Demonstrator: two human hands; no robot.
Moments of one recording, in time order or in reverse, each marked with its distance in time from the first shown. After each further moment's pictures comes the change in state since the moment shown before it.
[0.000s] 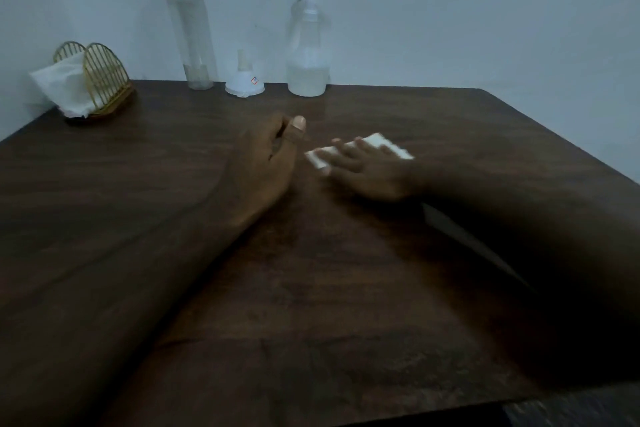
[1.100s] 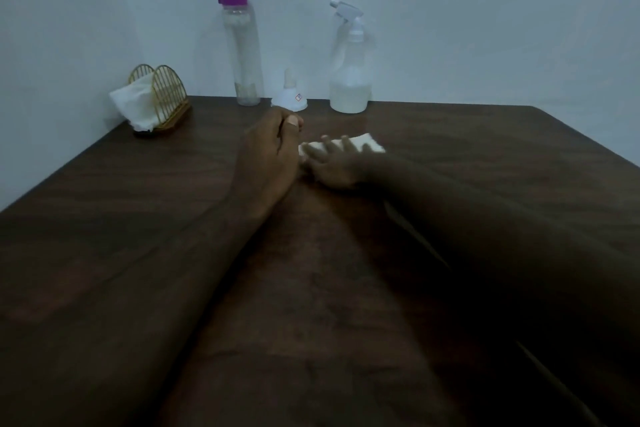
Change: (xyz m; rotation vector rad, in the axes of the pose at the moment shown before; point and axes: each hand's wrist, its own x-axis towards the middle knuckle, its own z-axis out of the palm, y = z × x) left_hand 0.021 -0.021 -0.031 0.064 0.225 0.005; right_hand 0.085 -0.079 -0.022 -0.043 -0.003 0.018
